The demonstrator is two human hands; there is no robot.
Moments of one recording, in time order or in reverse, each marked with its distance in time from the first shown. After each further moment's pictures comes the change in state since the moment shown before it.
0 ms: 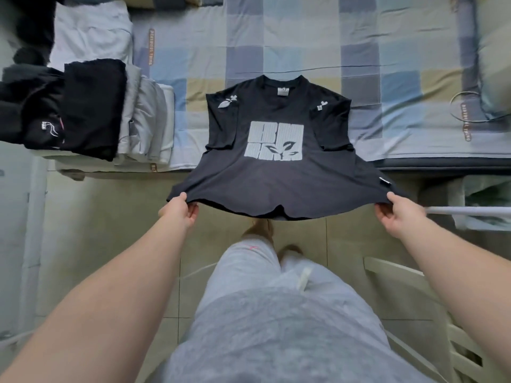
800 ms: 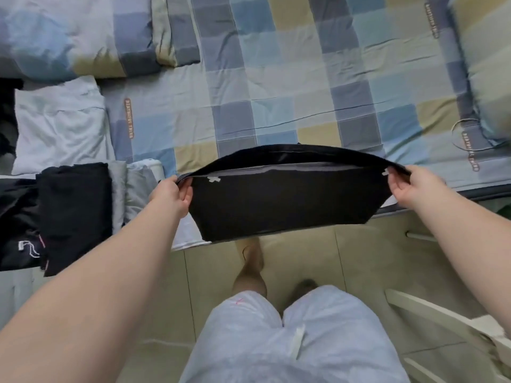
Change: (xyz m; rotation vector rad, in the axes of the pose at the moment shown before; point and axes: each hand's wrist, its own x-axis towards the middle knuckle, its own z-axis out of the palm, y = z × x) left_hand 0.050 0.217 0.221 0.031 -0.163 0.034; right_hand 0.054 -0.137 0.205 0.185 0.034 -0.033
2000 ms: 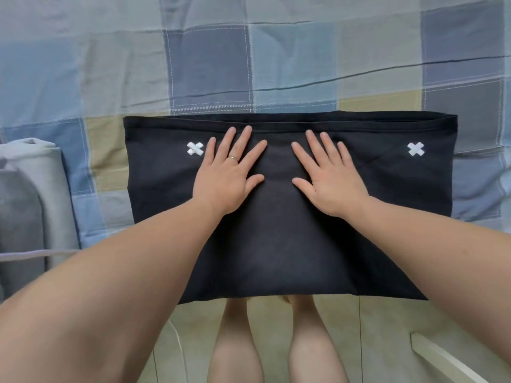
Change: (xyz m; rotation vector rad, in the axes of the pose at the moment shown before) left_hand 0.258 -0.161 0.167 2.134 -0.375 1.252; right_hand 0.238 0.211 0.190 -2.127 -0.639 -1.206
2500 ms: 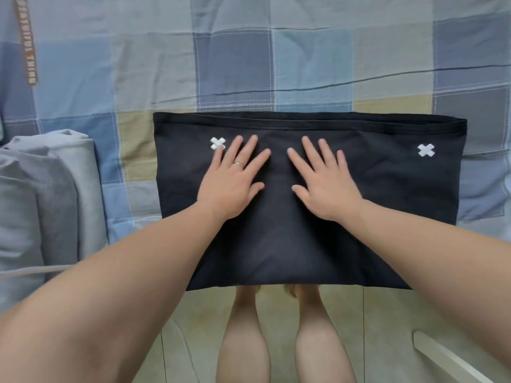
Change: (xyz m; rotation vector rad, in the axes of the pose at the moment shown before) left_hand -0.037 -0.021 -0.004 -0.019 0.045 0.075; right_hand -0.010 -0.052 -0.022 -0.008 -0.059 -0.015
